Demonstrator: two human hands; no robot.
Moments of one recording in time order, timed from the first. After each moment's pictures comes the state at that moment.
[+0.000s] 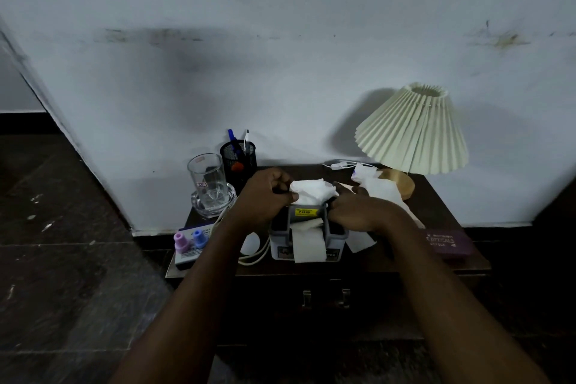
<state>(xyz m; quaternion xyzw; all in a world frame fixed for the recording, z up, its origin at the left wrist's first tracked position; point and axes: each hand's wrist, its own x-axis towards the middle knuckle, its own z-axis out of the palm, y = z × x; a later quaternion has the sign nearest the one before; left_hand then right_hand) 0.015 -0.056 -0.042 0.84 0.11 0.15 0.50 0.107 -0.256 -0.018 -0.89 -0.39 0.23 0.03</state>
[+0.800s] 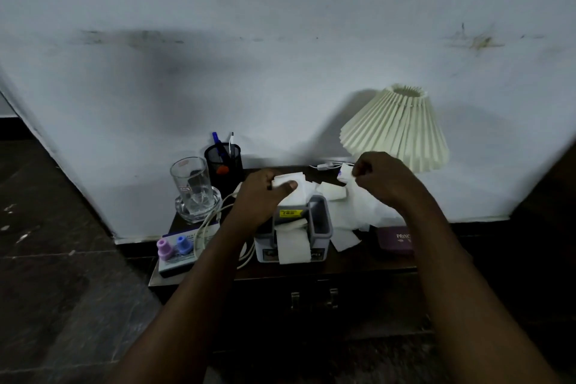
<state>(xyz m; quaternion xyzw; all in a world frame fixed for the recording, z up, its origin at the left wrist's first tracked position) 0.027 -0.075 -0.040 0.83 0.11 0.19 0.51 0.130 -0.311 0.023 -0.93 -0.21 0.02 0.30</state>
